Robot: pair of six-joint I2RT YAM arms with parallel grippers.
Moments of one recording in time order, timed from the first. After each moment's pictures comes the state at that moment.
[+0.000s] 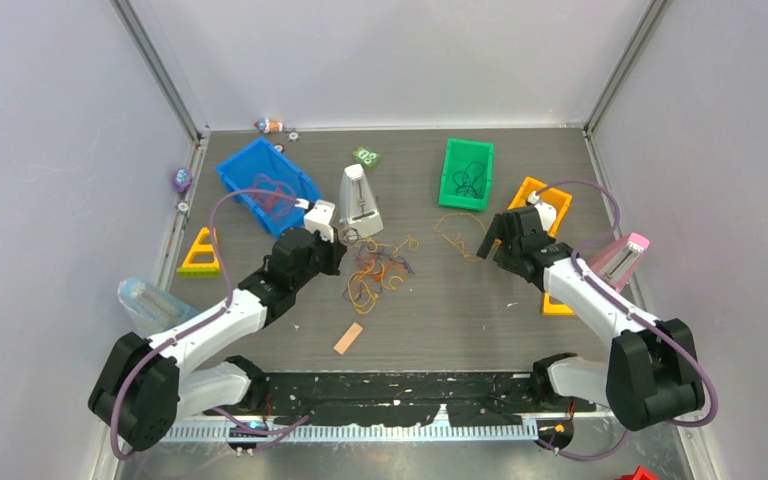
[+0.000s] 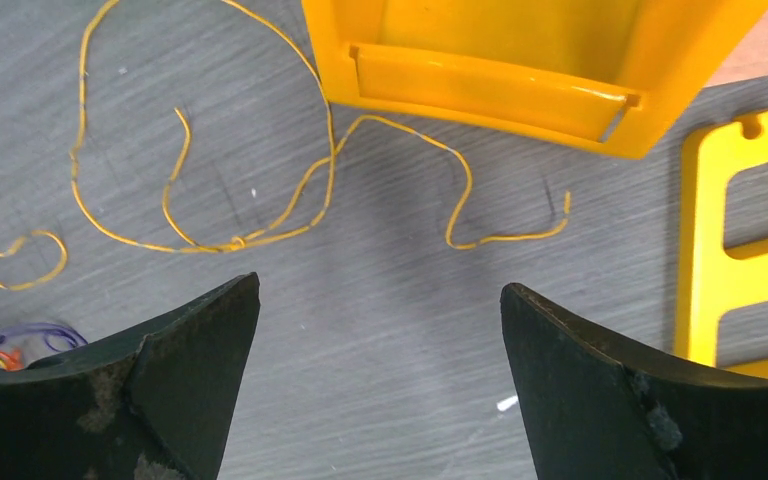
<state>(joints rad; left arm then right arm) -0.58 1.12 0.53 0.19 -0.05 -0.20 0.28 1.20 0.69 -0.39 0.27 0.61</state>
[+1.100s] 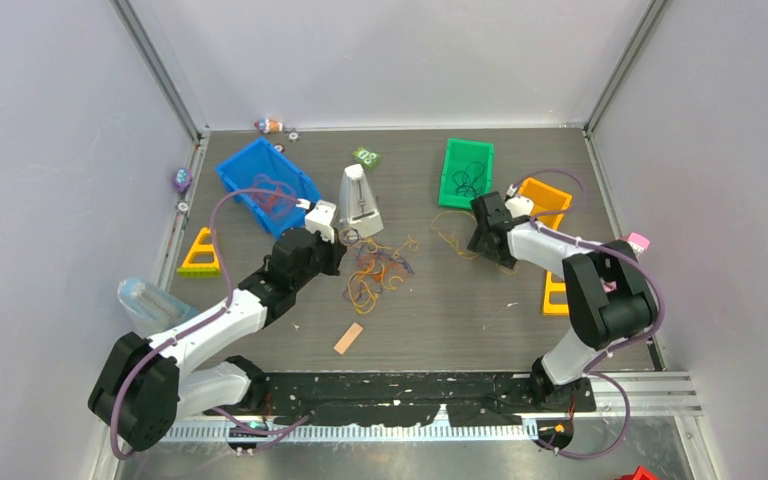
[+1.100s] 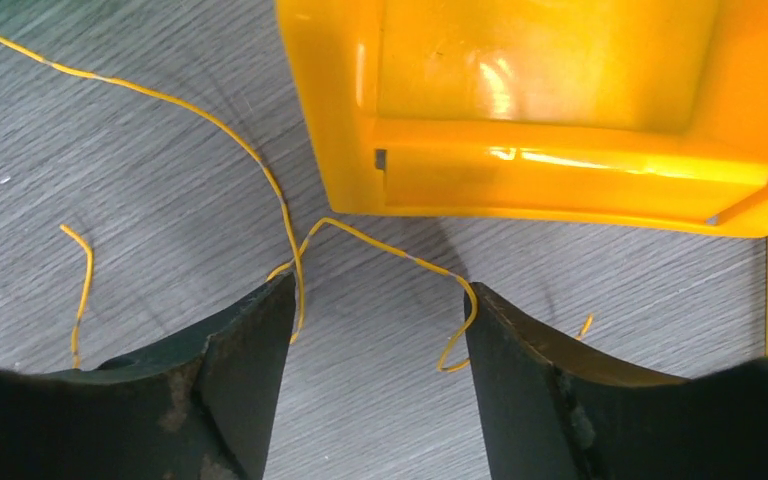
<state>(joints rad) -0.58 1.12 0.53 0.19 -0.05 -0.18 0.32 1.61 0.87 -0.35 0.41 0.77</state>
